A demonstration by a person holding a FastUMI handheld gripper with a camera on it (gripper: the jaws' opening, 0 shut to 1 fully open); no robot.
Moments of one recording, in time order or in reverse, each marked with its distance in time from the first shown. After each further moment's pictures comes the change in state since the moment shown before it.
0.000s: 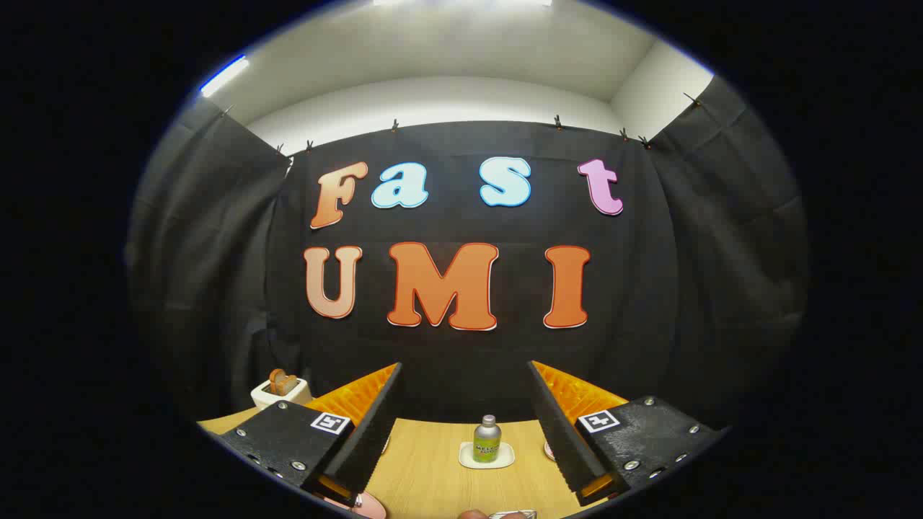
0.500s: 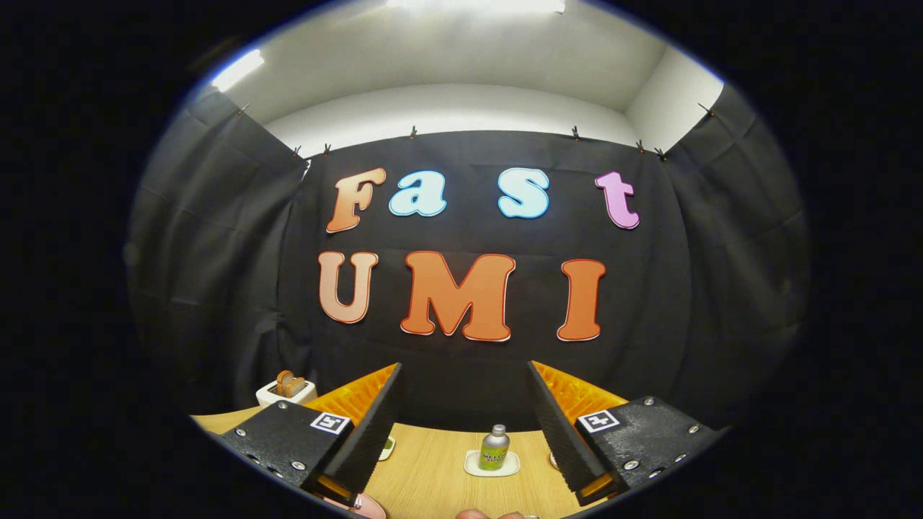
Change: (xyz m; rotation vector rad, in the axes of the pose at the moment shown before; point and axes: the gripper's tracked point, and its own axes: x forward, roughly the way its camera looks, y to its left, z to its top) arm 0.000 0.025 0.012 -0.039 -0.053 0.058
